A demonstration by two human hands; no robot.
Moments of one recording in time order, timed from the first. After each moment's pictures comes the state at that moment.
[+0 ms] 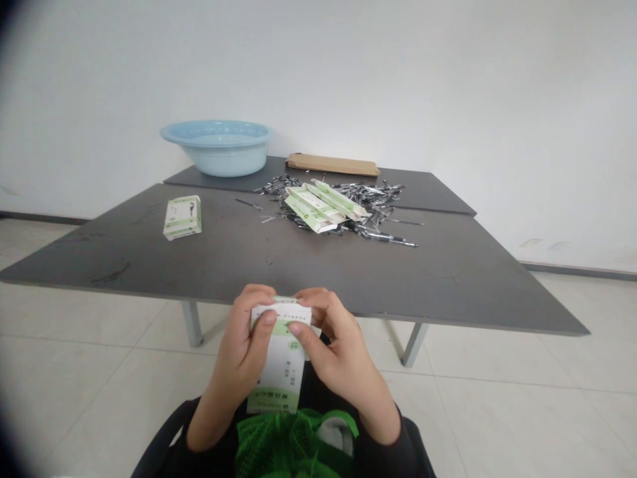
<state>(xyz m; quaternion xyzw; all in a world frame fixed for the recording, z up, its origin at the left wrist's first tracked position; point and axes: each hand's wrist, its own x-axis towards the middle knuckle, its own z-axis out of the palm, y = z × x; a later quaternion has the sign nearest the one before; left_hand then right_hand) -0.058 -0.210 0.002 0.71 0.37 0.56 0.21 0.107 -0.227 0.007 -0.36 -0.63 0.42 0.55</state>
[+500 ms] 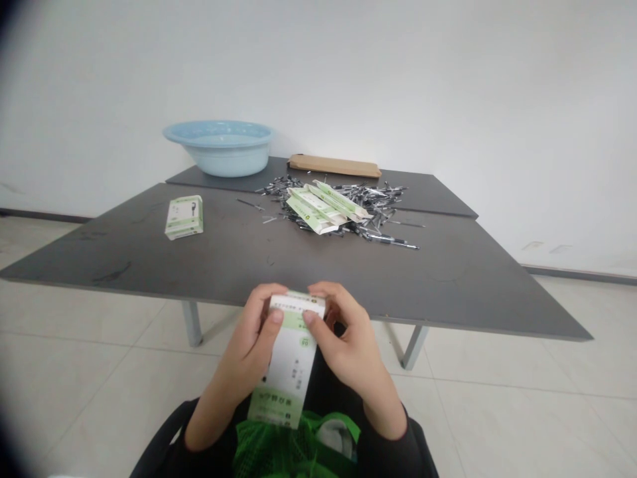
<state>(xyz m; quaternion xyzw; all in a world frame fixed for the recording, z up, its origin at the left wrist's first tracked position) -0.056 -0.210 0.001 0.68 0.40 0.51 0.33 0.118 -0.218 0.017 -0.46 -0.59 0.37 0.55</state>
